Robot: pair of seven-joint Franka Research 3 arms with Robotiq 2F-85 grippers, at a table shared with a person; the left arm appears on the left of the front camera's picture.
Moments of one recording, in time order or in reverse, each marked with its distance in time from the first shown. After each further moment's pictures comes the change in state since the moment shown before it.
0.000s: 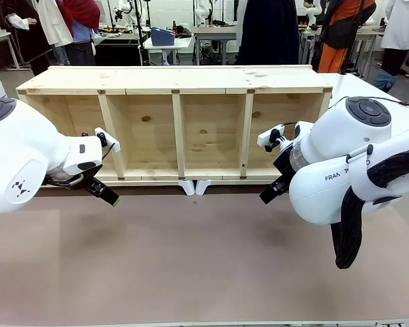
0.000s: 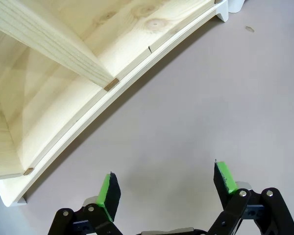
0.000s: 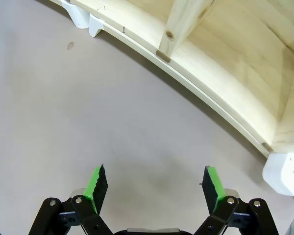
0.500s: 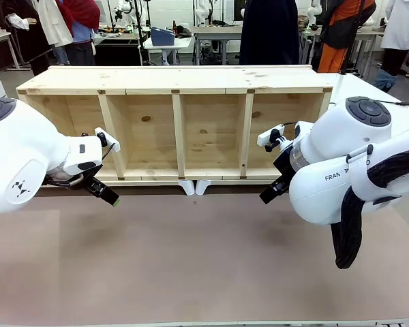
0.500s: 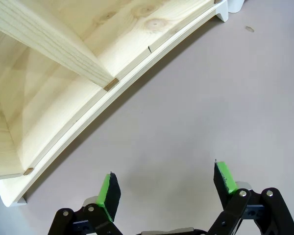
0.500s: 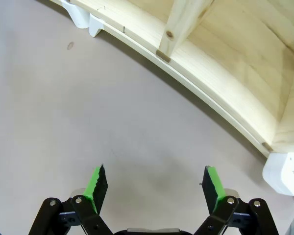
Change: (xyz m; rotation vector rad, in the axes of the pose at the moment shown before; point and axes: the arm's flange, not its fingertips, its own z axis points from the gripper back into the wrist) left arm 0.000 0.000 0.000 0.000 0.000 -0.001; right arm 0.000 0.000 0.000 0.000 0.000 0.000
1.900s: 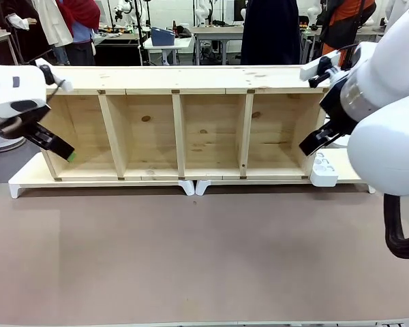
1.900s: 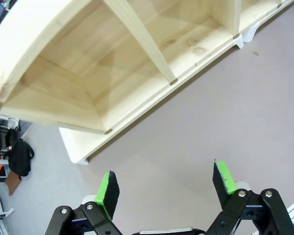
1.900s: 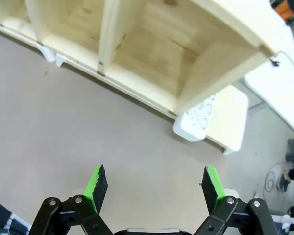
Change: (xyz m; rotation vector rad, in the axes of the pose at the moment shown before) left arm 0.008 0.018 0.183 0.169 -0.068 0.021; right arm 0.010 -0.014 0.188 -0.275 -0.052 -0.102
